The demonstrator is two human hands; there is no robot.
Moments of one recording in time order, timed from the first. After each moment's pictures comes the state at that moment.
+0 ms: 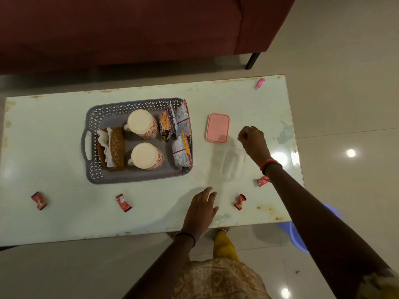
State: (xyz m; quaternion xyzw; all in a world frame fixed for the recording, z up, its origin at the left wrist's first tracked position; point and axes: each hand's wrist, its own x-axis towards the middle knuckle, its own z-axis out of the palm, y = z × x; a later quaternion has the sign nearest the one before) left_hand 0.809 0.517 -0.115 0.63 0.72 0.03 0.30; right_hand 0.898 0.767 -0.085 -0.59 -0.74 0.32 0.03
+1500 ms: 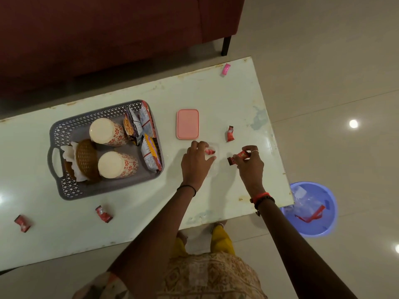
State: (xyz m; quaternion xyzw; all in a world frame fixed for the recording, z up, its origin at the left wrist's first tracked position) left_hand 0.837 0.666 -0.094 0.53 0.80 0.12 0.27; right_hand 0.987 0.694 -0.096 -0.73 -0.45 0.47 0.22
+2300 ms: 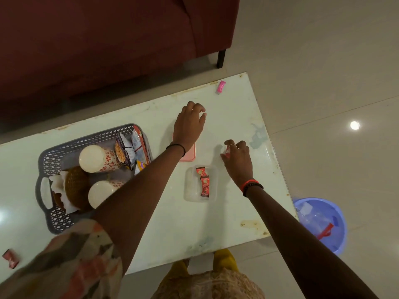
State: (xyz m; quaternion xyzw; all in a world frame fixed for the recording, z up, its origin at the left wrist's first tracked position) left_hand 0.784 0.825 -0.093 0.63 0.74 0.16 0.18; right_hand 0.950 0.768 -0.124 -0.67 -0.67 0.32 0.04
